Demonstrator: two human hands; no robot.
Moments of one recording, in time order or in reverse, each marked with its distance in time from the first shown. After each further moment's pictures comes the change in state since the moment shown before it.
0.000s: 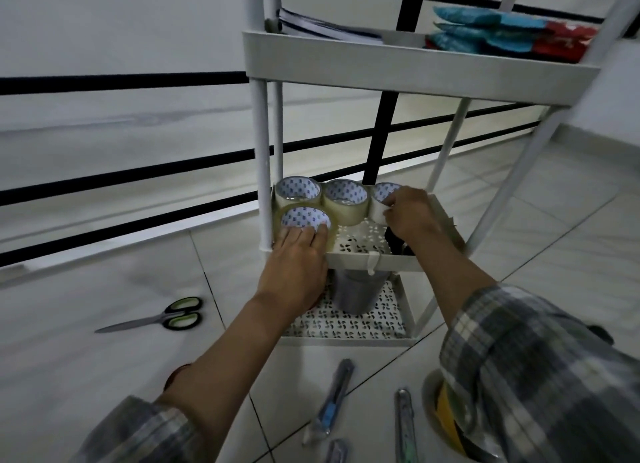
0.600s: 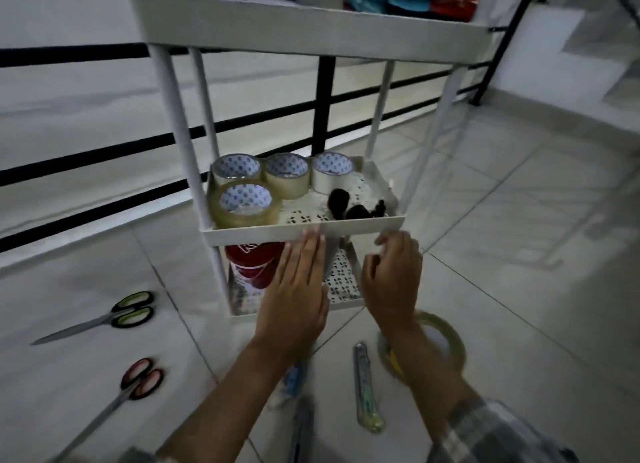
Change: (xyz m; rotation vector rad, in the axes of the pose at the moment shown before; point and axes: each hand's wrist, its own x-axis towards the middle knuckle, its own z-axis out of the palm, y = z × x) left_hand -0.056 0.065 0.044 -0.070 0.059 0.165; right_hand -0.151 0.062 0.054 0.202 0.669 -0.065
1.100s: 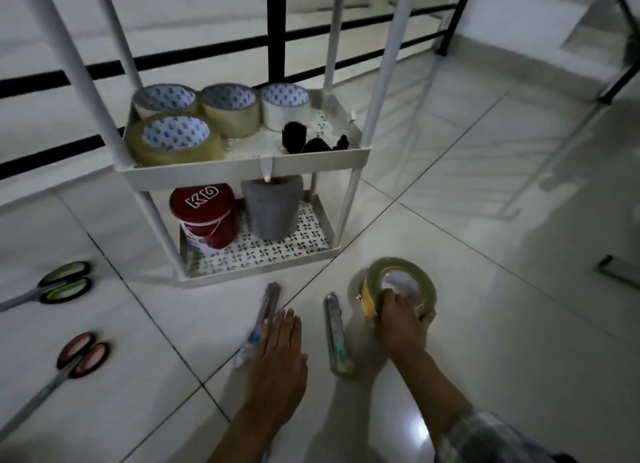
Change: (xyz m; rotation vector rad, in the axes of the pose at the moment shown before) left_hand -0.136 0.039 0.120 -0.029 -0.419 -0.094; right_hand -0.130 0.130 -0.020 -0.521 -0.860 0.472
